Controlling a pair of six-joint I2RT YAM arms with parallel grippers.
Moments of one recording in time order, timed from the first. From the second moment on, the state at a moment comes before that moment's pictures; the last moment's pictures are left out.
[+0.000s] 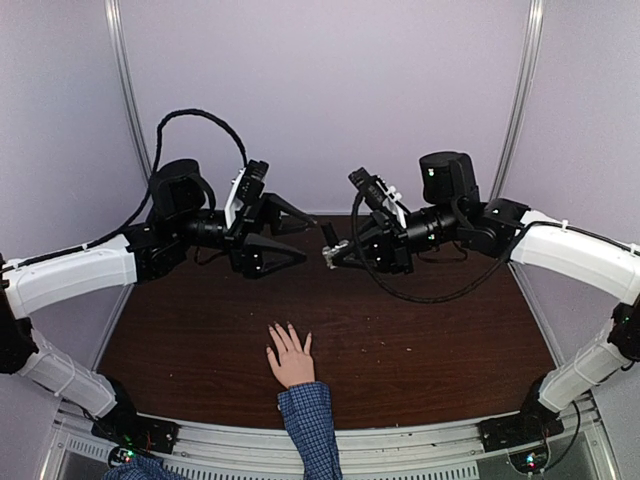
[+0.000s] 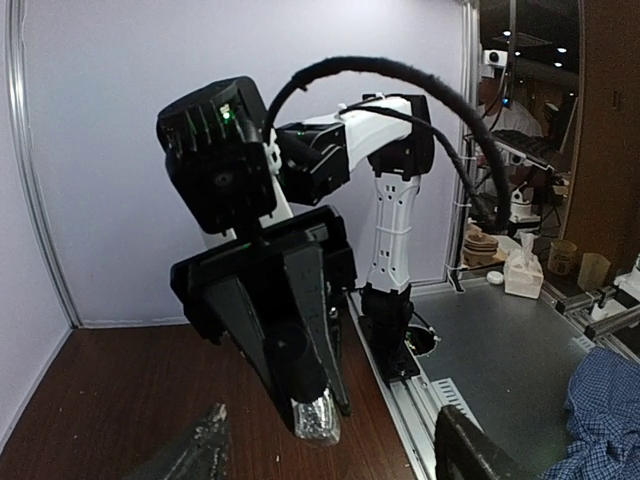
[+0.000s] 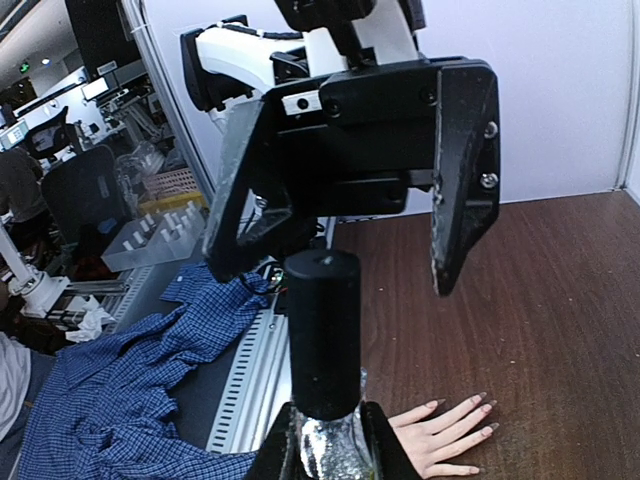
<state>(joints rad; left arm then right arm) -0.77 1.35 1.08 0.30 0.98 0.01 0.79 1.43 1.29 -0.21 -0.92 -0.05</state>
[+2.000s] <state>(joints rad) -0.82 1.47 1.15 0.36 0.53 -0.23 0.83 1.46 1.32 -0.20 -0.36 -0.07</state>
